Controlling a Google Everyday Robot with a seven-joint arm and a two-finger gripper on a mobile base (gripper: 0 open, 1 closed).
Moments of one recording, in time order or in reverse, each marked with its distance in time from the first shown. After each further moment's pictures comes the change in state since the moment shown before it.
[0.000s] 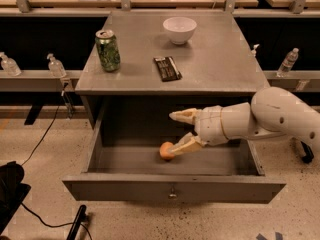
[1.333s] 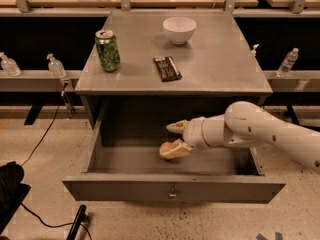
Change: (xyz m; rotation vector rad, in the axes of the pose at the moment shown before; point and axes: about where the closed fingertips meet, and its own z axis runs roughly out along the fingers) arm 0.069 -0.009 0.067 0.026 0.124 0.163
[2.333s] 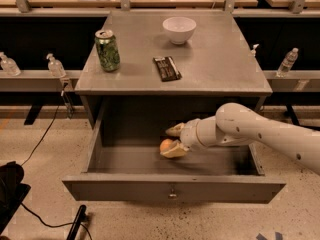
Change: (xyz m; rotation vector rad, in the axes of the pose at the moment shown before) arm 0.031 -0.014 0.028 0.006 0.085 0.003
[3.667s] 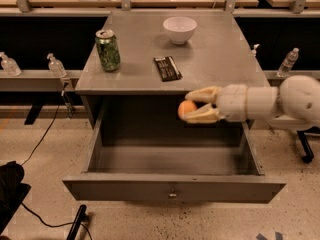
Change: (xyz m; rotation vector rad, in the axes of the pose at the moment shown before) arm -0.085 -0.051 -0.155 0.126 -0.375 -0.080
